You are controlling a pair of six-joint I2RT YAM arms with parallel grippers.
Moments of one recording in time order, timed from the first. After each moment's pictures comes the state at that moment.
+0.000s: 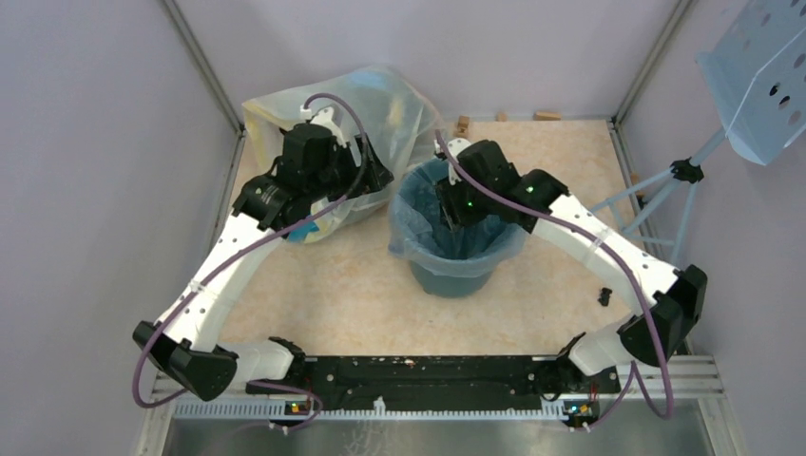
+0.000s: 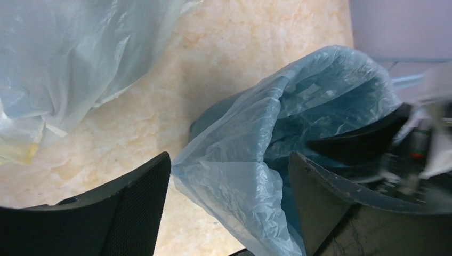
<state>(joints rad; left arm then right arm) -0.49 1.25 1.46 -0.71 0.05 -0.65 0.76 1.46 1.45 -0.81 0.01 0.19</state>
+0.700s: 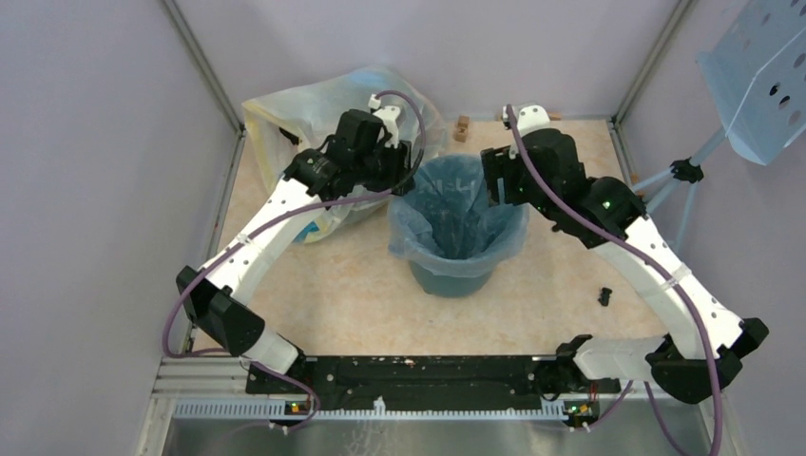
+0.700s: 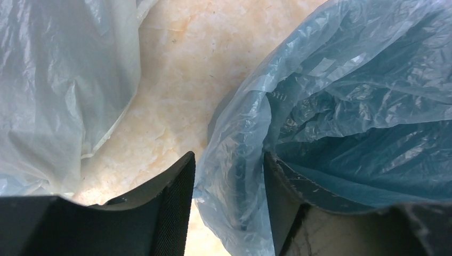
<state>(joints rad) -0.60 1.53 1.65 -0.77 0.07 -0.31 0.72 1.23 1.55 -0.88 0.38 0.17</state>
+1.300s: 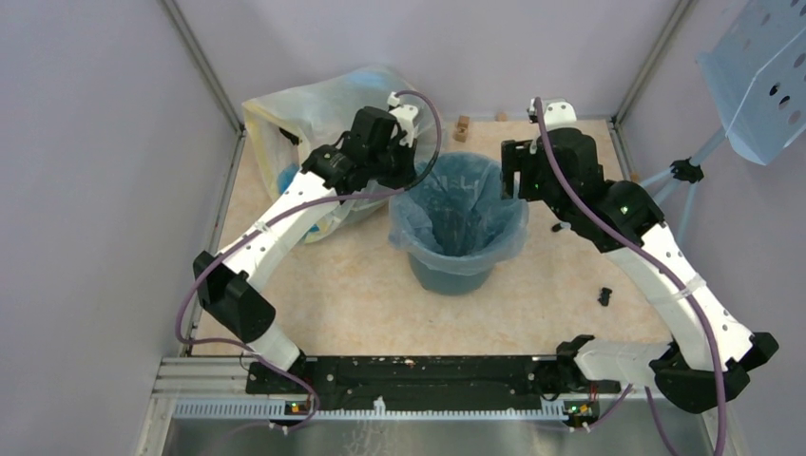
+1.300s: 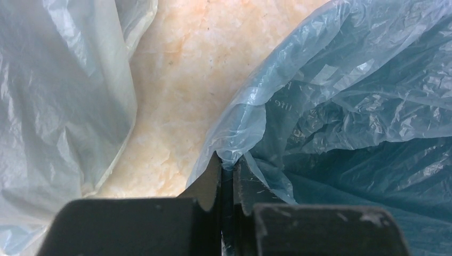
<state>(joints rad) -0.61 1.61 1.67 -0.71 0.09 -0.21 0.66 1.17 1.55 -0.89 0.46 0.24</state>
